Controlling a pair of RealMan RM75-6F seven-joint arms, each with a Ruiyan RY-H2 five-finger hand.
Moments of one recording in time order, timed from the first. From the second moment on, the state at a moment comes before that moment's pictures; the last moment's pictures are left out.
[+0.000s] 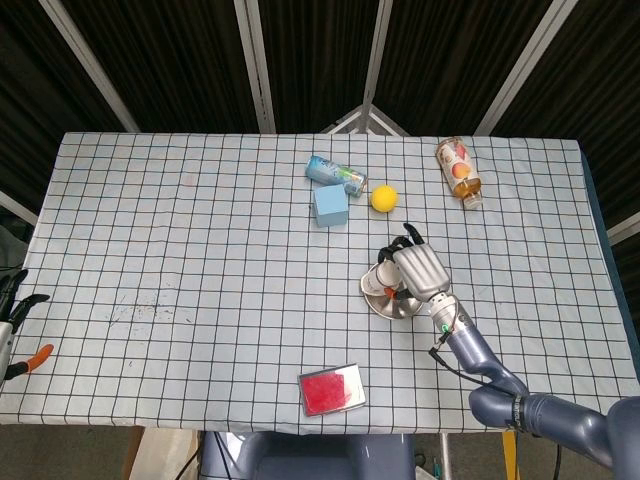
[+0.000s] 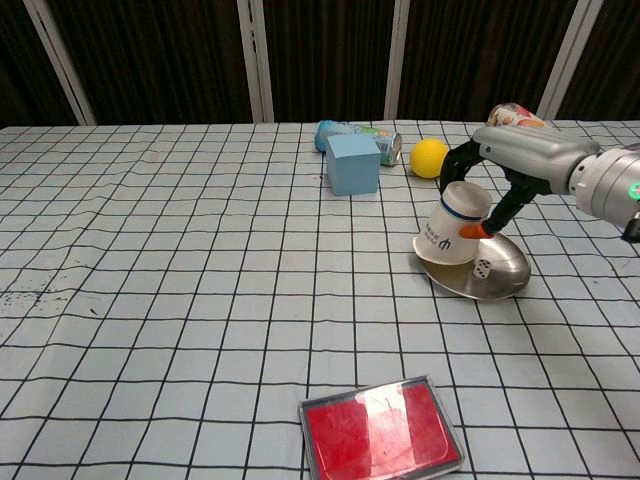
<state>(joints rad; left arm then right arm) -0.07 -1.09 -0.03 -1.56 1.53 1.52 0.03 0.72 -1.57 0.19 -1.26 -1.26 0.95 -0.11</state>
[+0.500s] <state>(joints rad) -0.07 -1.09 -0.03 -1.56 1.53 1.51 0.04 0.72 -1.58 0.25 -1.08 -1.25 1.01 -0.08</state>
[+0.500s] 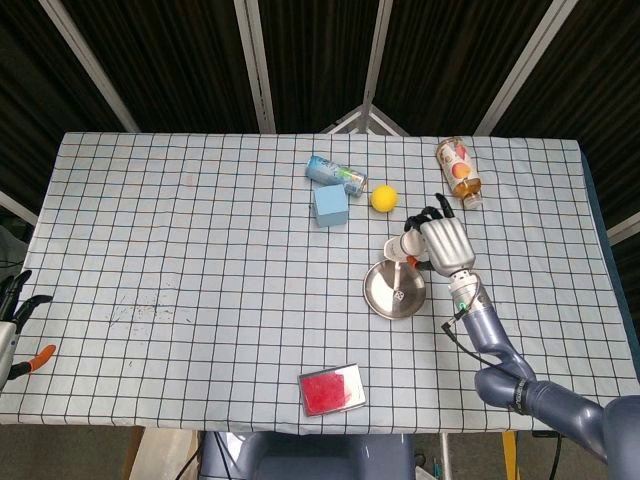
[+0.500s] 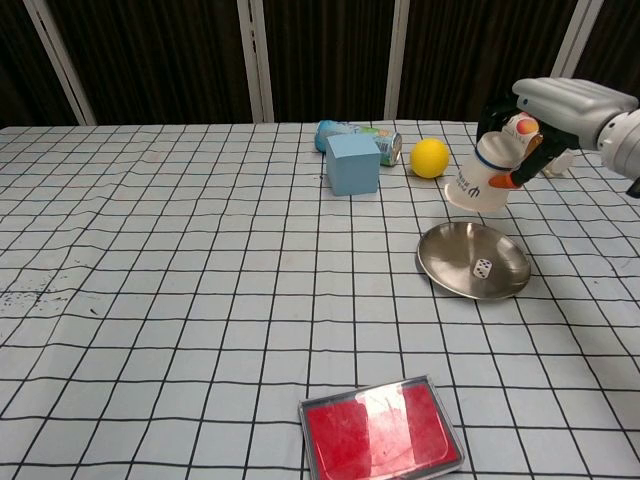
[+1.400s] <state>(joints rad) -0.08 -1.10 -0.03 -1.56 1.52 1.50 0.05 0.68 -1.49 0.19 -1.03 -1.10 0.82 -0.24</state>
